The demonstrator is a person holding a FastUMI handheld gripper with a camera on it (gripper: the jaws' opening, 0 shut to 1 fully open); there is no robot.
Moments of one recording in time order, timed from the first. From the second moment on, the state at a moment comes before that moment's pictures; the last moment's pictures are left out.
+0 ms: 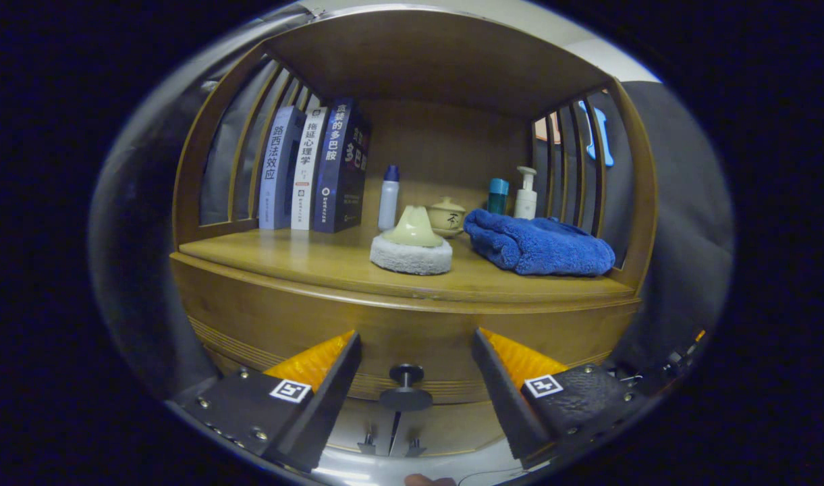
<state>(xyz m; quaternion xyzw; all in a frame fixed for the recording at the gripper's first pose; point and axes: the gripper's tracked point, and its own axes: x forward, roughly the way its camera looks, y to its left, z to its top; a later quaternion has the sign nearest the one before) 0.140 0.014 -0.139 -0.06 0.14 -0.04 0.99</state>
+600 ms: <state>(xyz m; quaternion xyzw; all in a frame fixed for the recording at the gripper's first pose) 0.120 0.009 -0.063 -0.06 0.06 -0.01 1.00</state>
